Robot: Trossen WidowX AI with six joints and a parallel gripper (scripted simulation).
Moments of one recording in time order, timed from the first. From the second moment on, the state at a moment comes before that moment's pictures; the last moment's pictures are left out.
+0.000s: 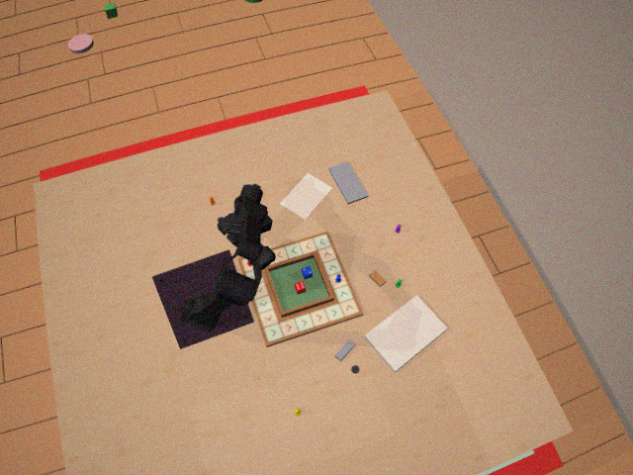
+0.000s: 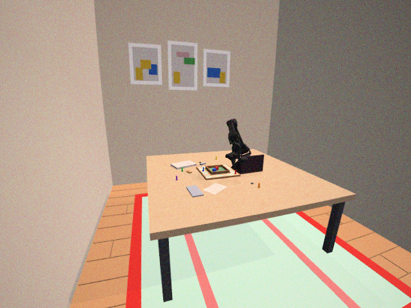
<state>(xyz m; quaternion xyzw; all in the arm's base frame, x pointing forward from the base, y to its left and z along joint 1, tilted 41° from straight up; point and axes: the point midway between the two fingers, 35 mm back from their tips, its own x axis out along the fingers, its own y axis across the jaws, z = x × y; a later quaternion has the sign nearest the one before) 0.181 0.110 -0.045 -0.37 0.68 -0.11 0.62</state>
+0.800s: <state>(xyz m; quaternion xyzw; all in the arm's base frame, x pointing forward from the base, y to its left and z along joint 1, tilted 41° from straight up) 0.184 0.086 -0.072 -0.37 0.68 -0.11 0.62</state>
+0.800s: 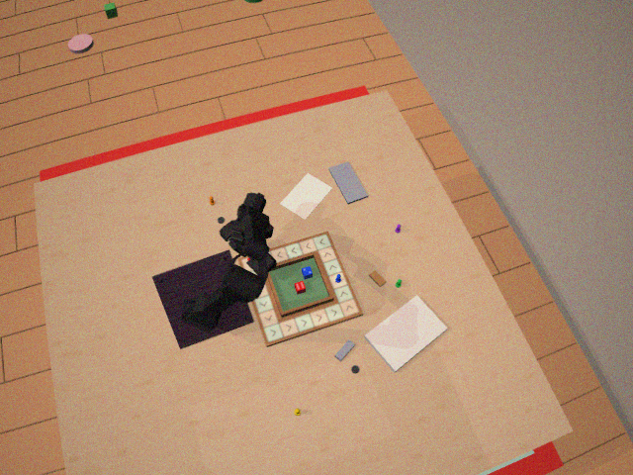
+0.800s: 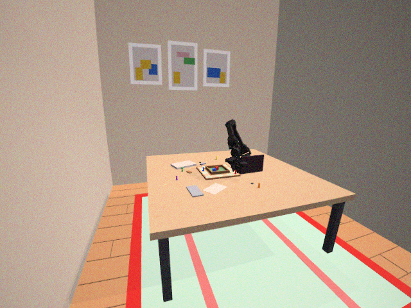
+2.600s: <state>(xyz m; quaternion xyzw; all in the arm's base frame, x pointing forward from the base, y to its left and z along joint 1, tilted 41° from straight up) 0.205 0.135 0.040 -0.36 0.69 -0.09 0.62</state>
